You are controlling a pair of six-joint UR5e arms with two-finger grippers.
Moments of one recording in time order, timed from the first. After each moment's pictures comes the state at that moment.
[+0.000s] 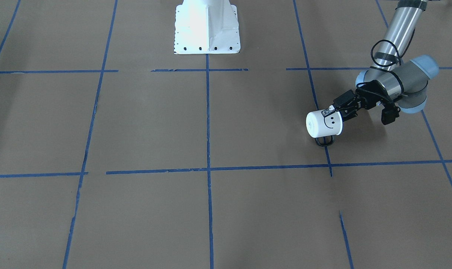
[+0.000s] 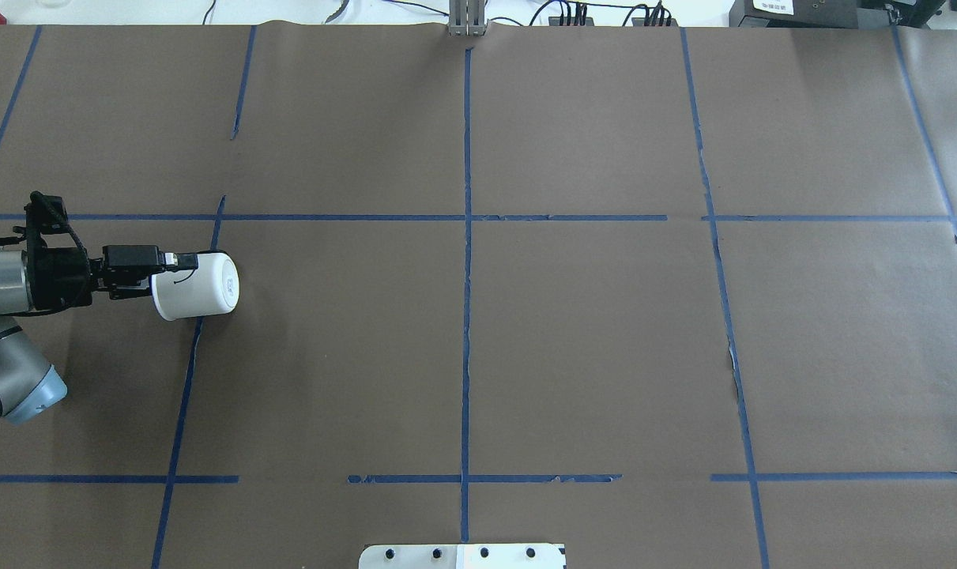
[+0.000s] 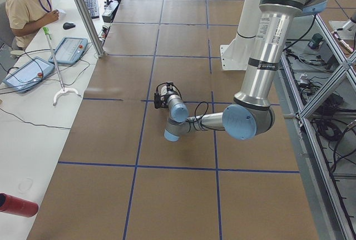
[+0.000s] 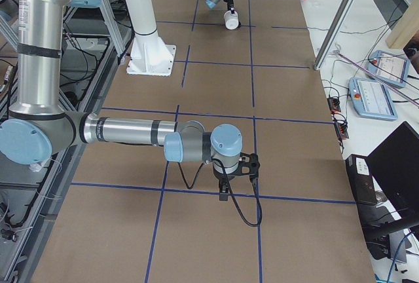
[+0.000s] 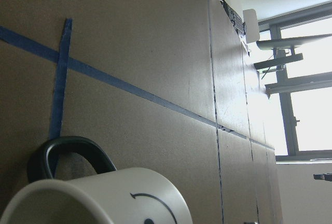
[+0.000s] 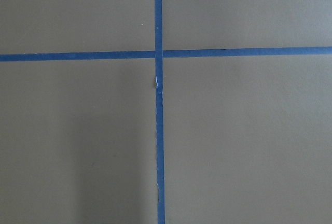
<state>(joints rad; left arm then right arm) -0.79 -1.81 -1.06 -3.75 -2.03 -1.78 1.57 -1.70 1.68 -1.49 2.35 0.08</state>
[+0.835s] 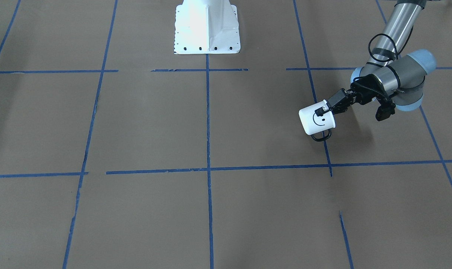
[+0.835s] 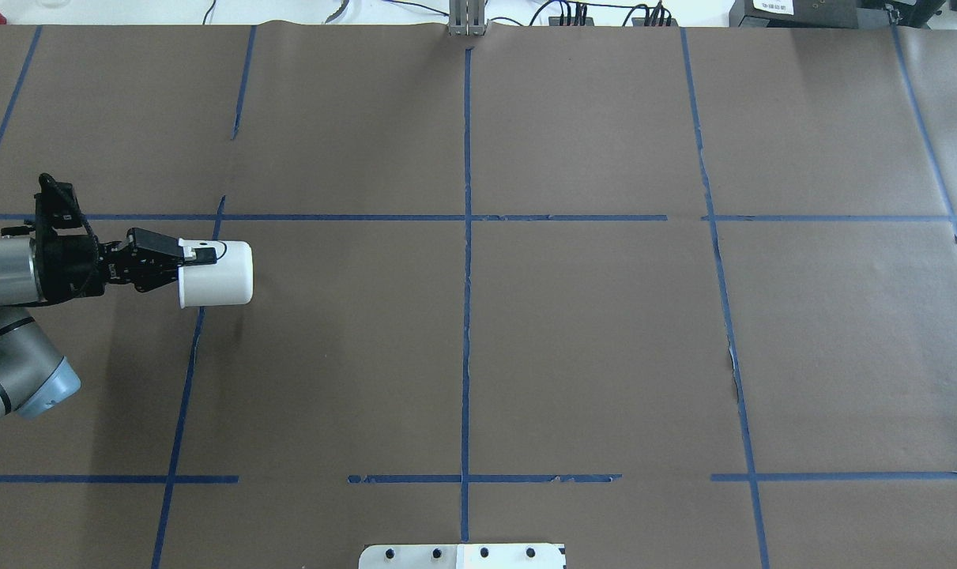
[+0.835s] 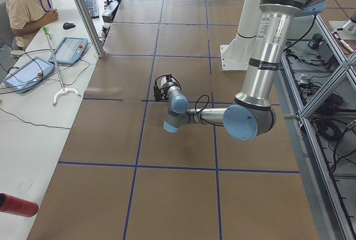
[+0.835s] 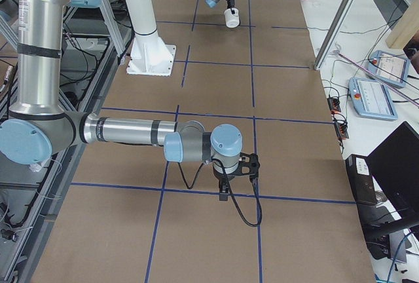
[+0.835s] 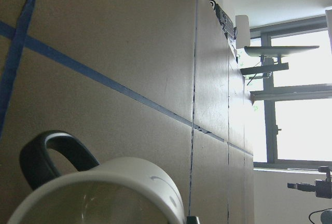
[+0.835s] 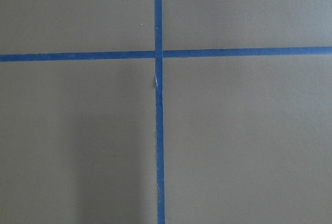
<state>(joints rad) -0.78 -1.80 -1.23 -3.60 -2.02 -1.94 1.57 -1.70 1.68 -1.49 2.35 0.08</state>
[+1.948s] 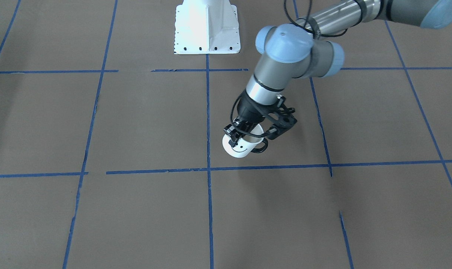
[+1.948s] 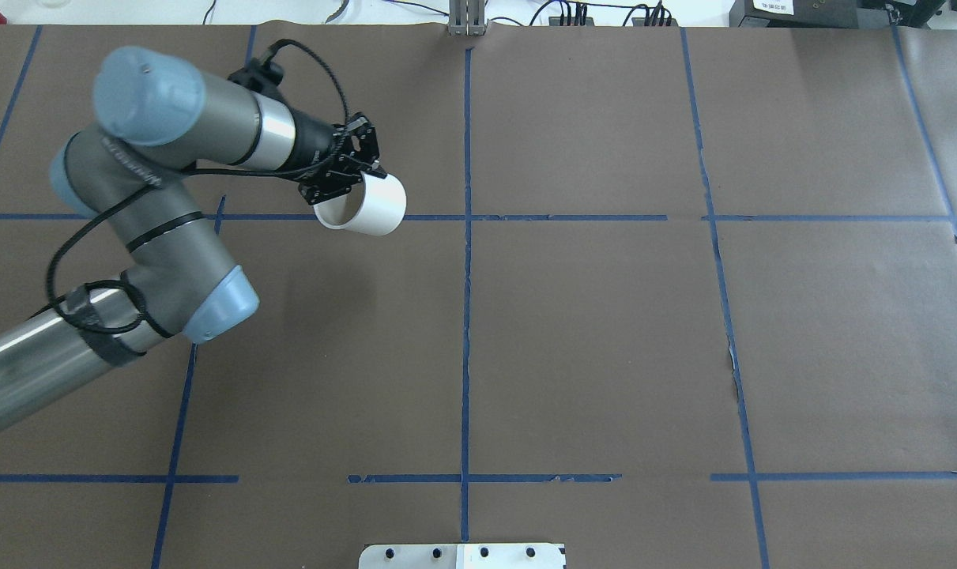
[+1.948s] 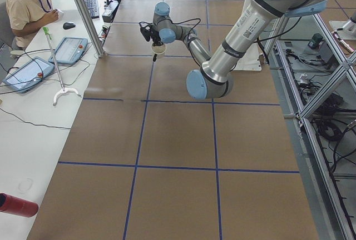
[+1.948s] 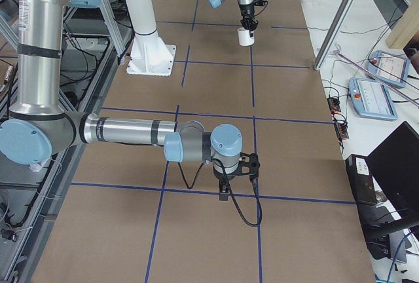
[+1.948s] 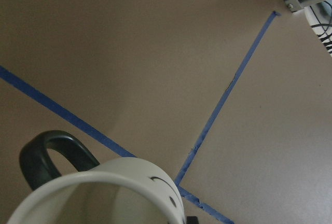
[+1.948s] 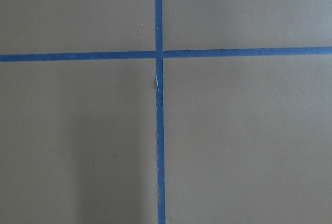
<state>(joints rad) -0.68 -2.42 -1.46 -1.83 -1.90 -1.85 1.57 -1.70 1.68 -1.49 2.35 0.08</state>
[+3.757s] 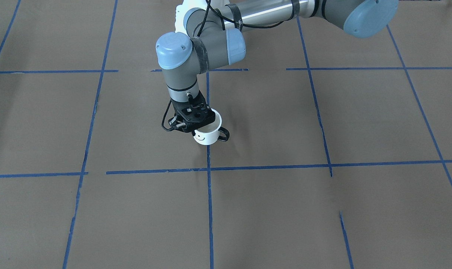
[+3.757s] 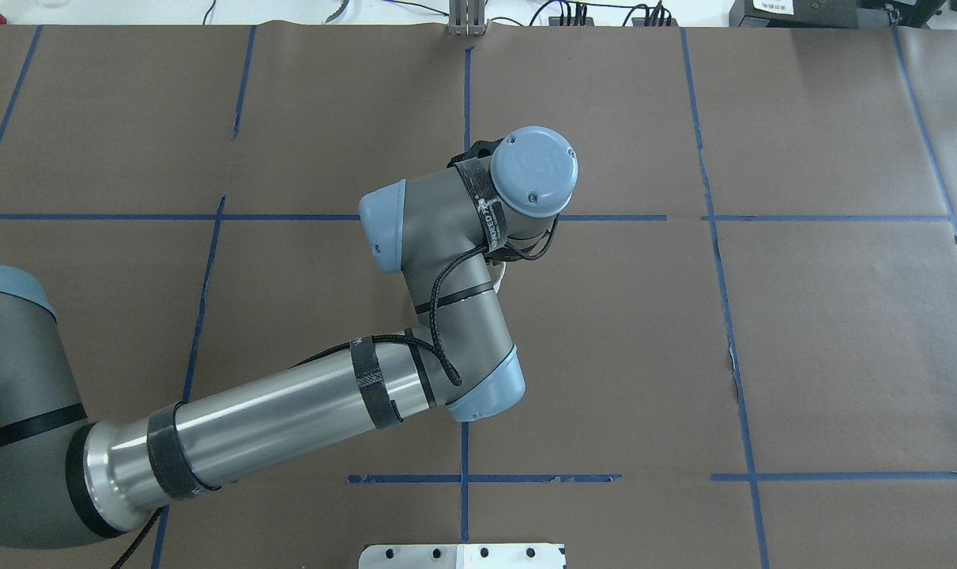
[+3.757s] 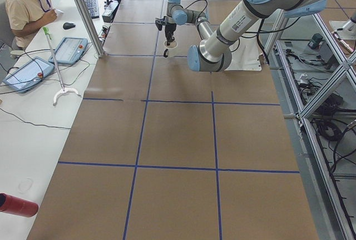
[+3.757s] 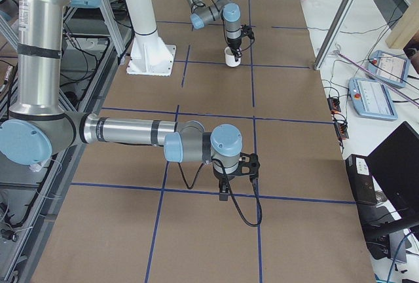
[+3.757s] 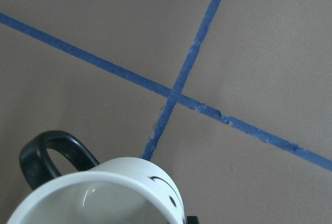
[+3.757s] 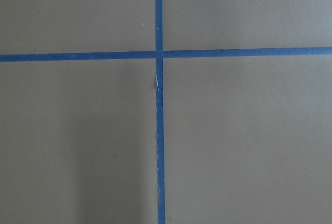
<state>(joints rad) -0.49 -2.67 -1.21 -1.57 -1.73 -1.63 1.57 -1.70 1.68 -1.49 2.35 0.08</state>
